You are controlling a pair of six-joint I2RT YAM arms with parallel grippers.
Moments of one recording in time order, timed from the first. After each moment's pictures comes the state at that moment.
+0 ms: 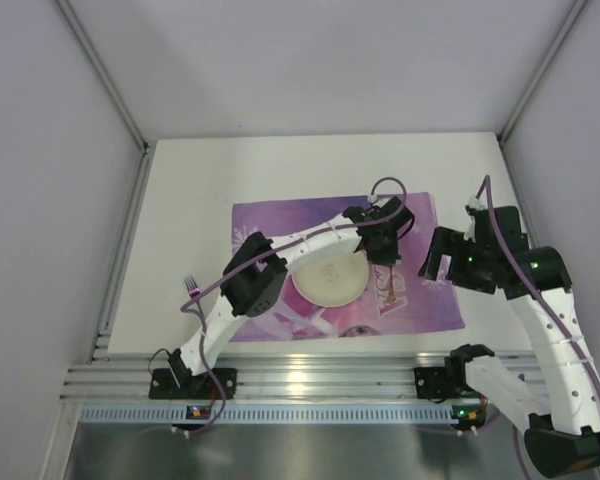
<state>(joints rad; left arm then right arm) -0.99 2.32 2.02 -0.70 -0.05 -0.89 0.20 0.87 1.11 -1.21 -0.07 0.42</state>
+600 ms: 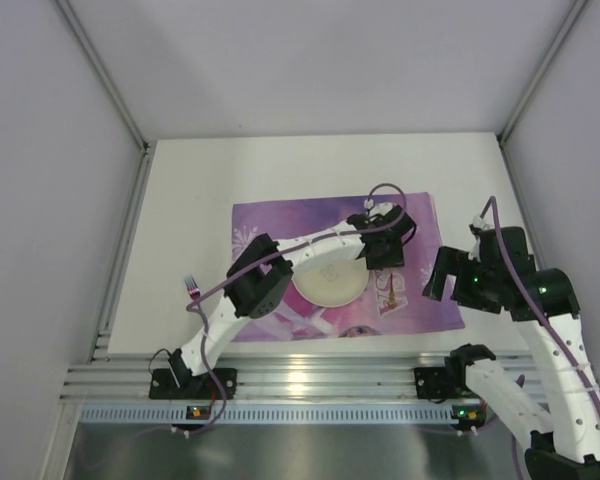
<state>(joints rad) -1.01 2.36 1.99 -0.65 -0.13 -0.99 0.20 0.75 1.04 -1.31 -0.07 0.41</state>
